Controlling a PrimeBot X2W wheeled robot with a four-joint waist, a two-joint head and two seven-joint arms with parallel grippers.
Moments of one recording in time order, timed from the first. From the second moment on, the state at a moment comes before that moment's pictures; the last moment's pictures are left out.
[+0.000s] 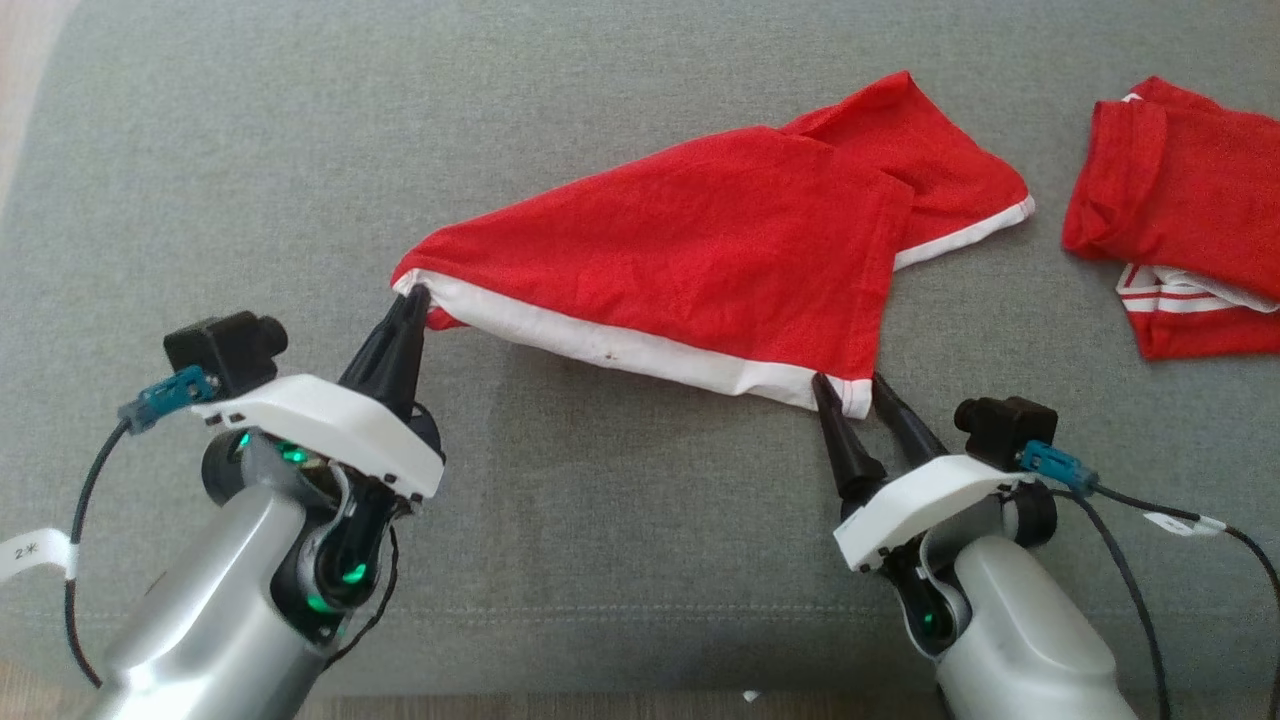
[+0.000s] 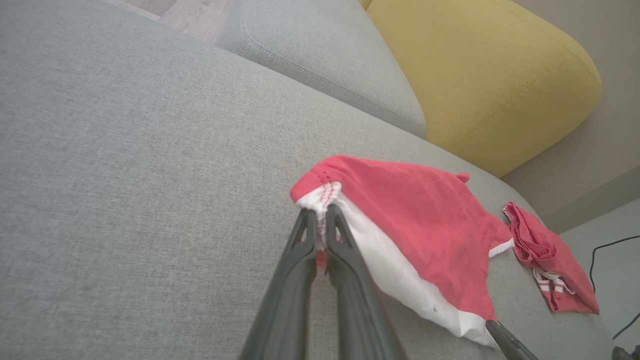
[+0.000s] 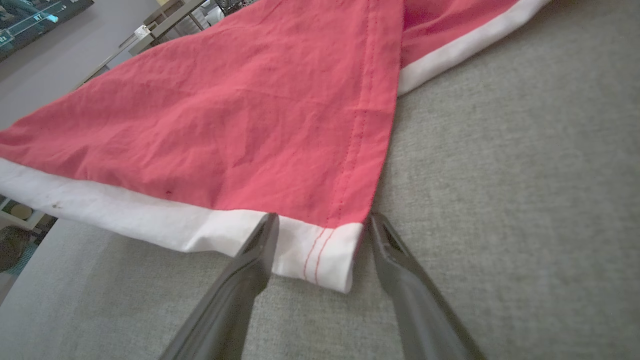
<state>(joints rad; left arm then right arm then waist) -0.40 0.38 -0.63 0.19 -1.03 0.19 -0.13 -0.40 -0.06 0.40 0.83 0.42 0.12 -0.16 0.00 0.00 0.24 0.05</state>
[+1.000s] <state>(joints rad) -0.40 0.38 -0.64 0.25 -1.02 0.17 -0.17 -0.33 -0.06 0.41 0.78 0.40 0.12 -0.04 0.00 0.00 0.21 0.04</state>
